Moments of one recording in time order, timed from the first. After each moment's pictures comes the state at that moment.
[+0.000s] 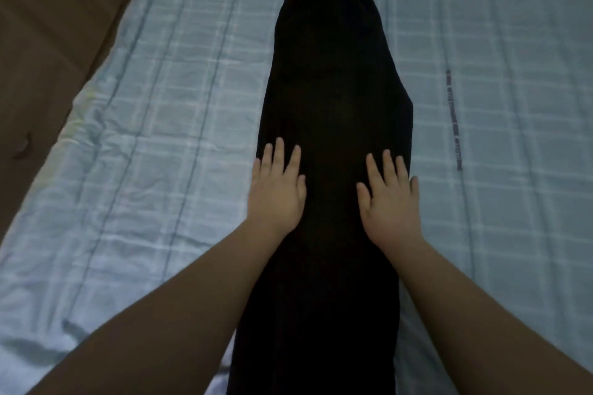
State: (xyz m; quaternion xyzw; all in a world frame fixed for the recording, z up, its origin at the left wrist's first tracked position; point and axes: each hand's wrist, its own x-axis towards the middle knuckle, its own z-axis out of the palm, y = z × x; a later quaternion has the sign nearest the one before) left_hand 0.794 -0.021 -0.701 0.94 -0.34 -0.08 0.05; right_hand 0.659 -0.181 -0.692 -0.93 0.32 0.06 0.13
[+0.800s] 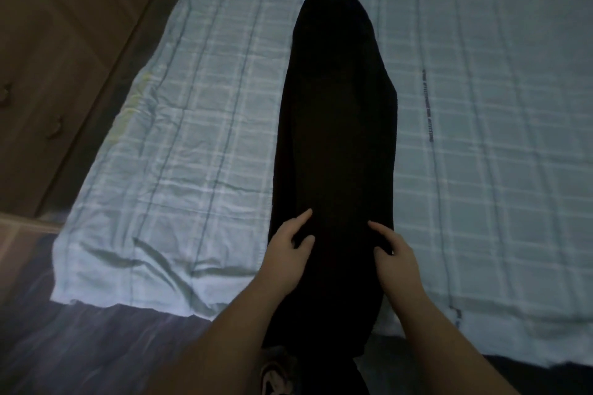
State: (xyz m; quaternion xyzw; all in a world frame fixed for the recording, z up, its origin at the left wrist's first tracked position) left_hand 0.614 0.126 -0.611 0.76 -0.10 -0.36 0.53; right_hand 0.491 -0.037 -0.610 -0.68 0.49 -0.03 0.54
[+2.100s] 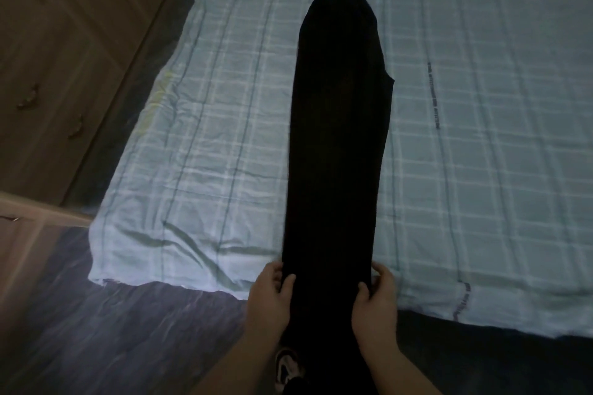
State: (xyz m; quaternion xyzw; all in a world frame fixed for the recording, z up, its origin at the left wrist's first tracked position) left_hand 0.545 0.229 -0.652 0.87 -0.01 -0.27 0.41; right_hand 0.441 0.086 -0.627 -0.67 0.56 -0.06 0.48
